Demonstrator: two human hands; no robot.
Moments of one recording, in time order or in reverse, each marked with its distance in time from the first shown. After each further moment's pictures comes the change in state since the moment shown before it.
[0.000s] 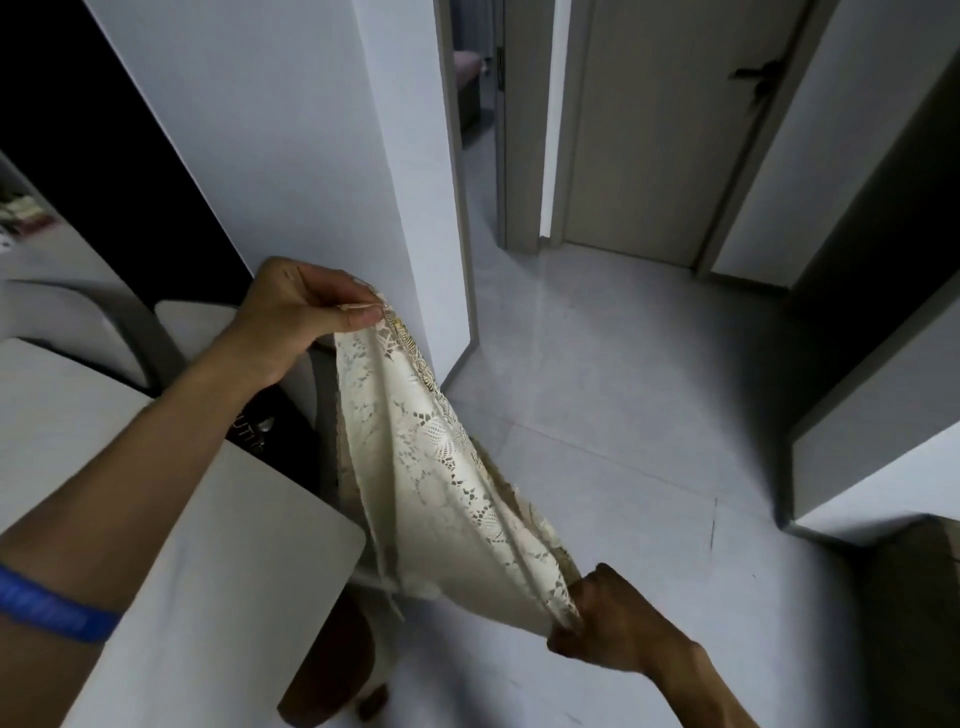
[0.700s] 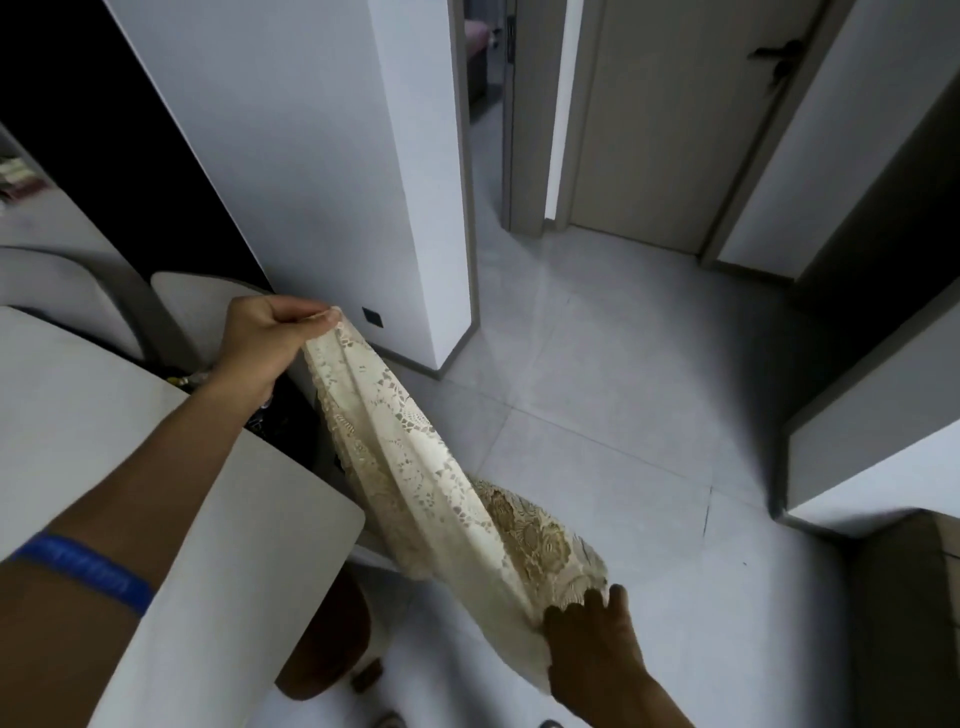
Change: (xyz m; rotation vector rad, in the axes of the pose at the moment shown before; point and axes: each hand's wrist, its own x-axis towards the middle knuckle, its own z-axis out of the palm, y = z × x) left_hand -0.014 -0.088 -0.027 0.023 0.351 -0.242; right_hand -0.014 -0.065 0.010 -0.513 -0.162 0.153
